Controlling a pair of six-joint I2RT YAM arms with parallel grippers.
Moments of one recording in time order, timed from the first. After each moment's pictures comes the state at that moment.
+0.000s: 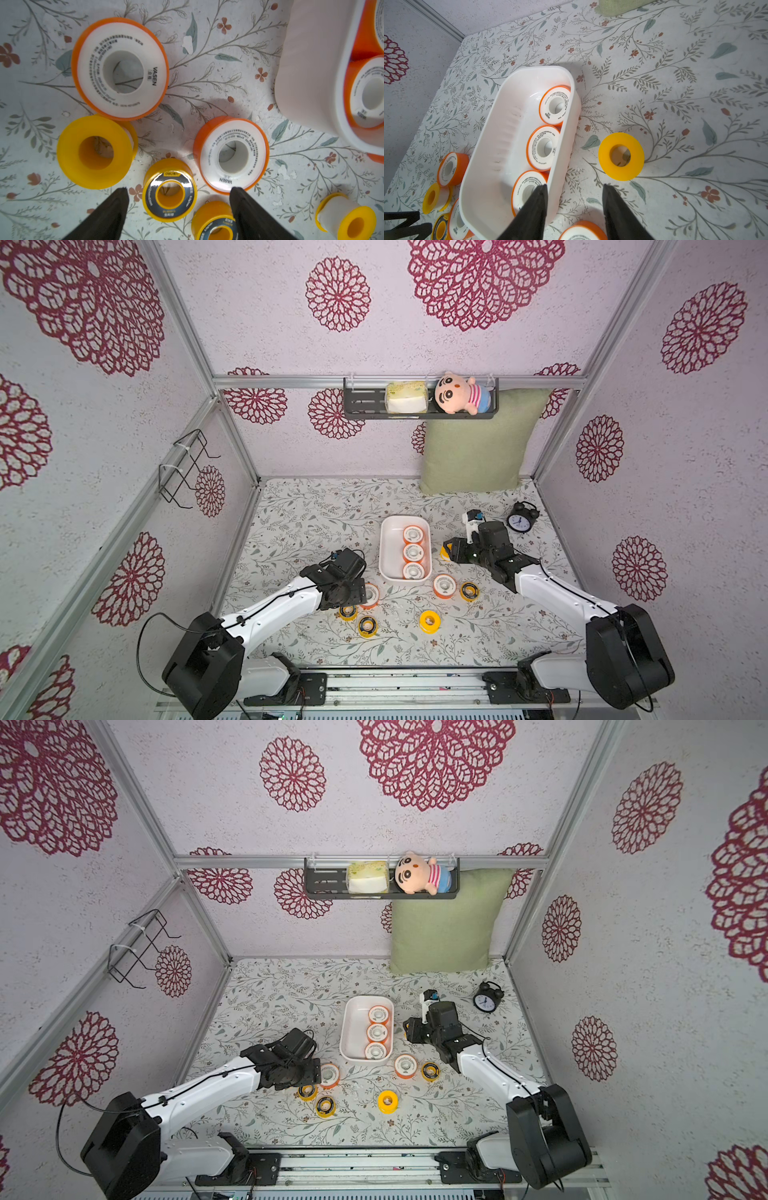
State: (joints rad) left arm -0.65 1.32 0.76 -0.70 -0.12 -0.78; right arm 0.39 1.33 0.74 -0.07 -0.16 0.39
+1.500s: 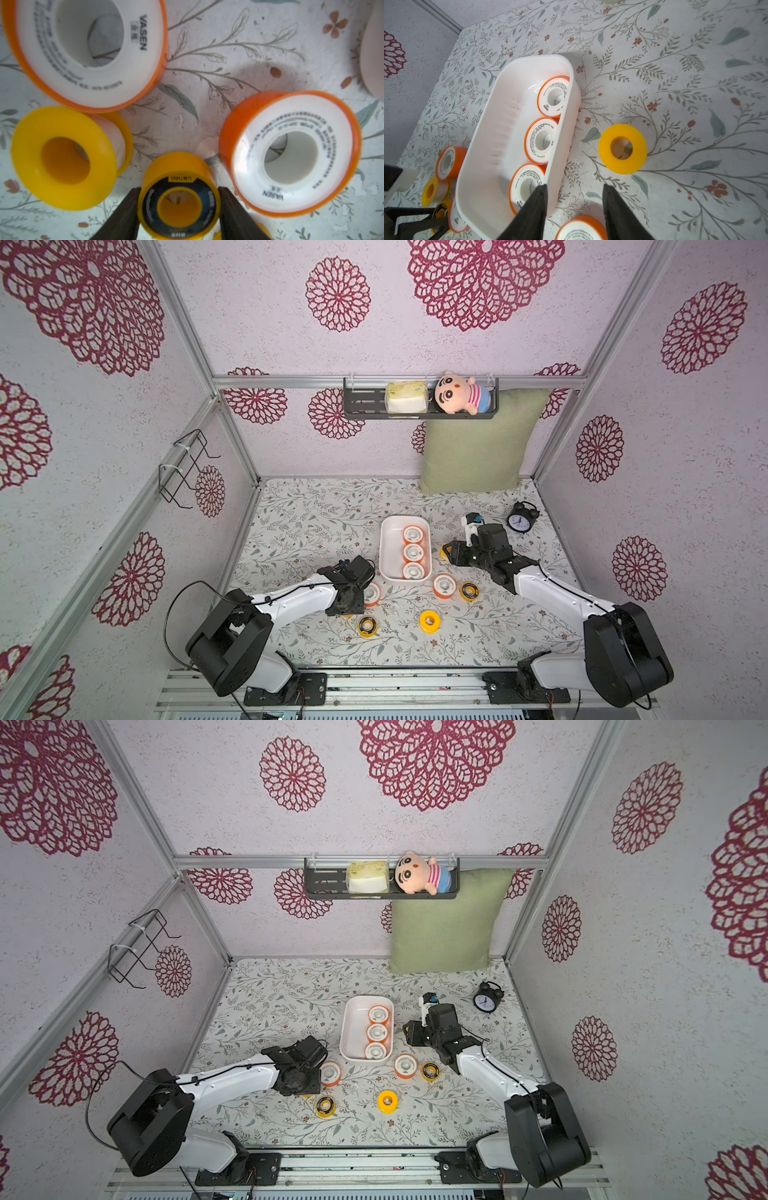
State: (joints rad) left arm -0.70 1.46 0.75 -0.69 -0.17 -0.76; right arm 0.39 1.35 0.72 -0.06 -0.19 0.39
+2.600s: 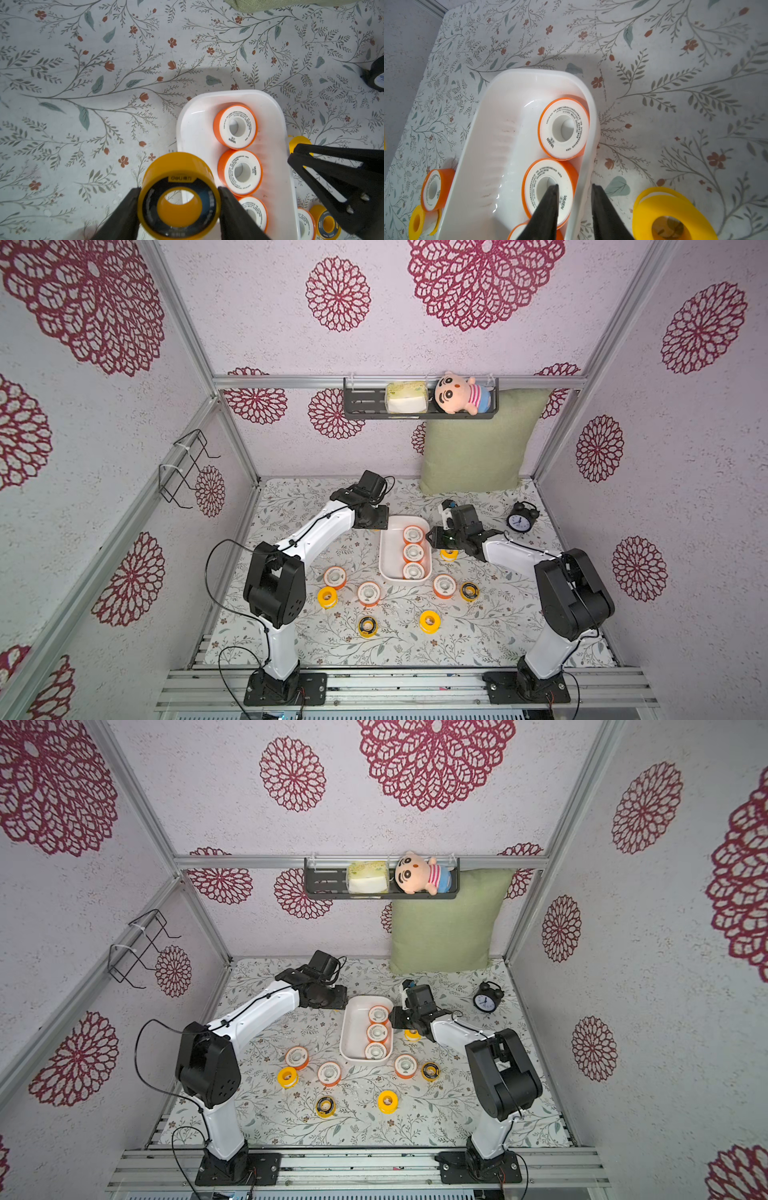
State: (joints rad) left arm -0.50 1.94 1.68 -0.76 -0.04 -0.38; right arm 0.43 1.74 1.04 -0.09 -0.21 0.40
